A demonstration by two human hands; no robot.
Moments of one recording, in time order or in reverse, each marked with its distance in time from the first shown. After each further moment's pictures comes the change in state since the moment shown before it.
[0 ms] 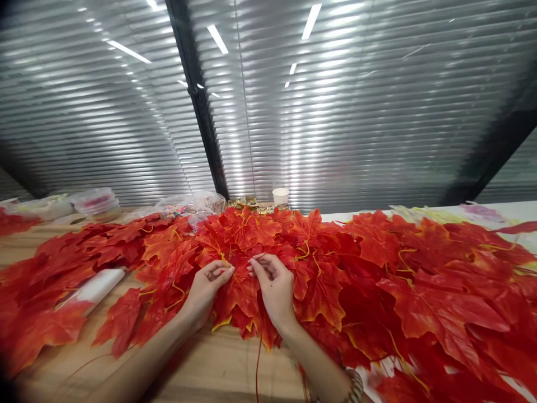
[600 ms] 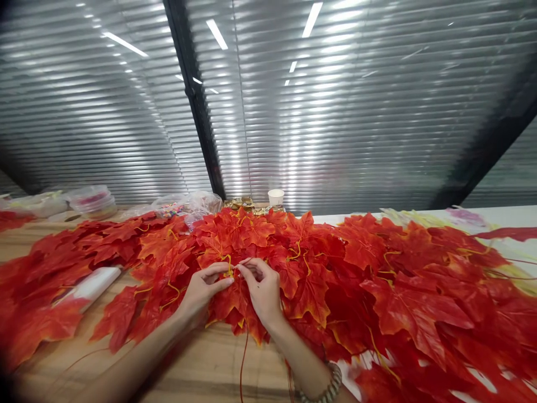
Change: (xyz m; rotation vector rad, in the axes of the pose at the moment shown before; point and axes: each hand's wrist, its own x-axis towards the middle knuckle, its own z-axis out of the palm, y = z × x) left_hand -0.004 -0.003 0.001 0.112 -0.016 0.062; right_hand -0.003 -0.005 0.002 -0.102 -0.088 -0.008
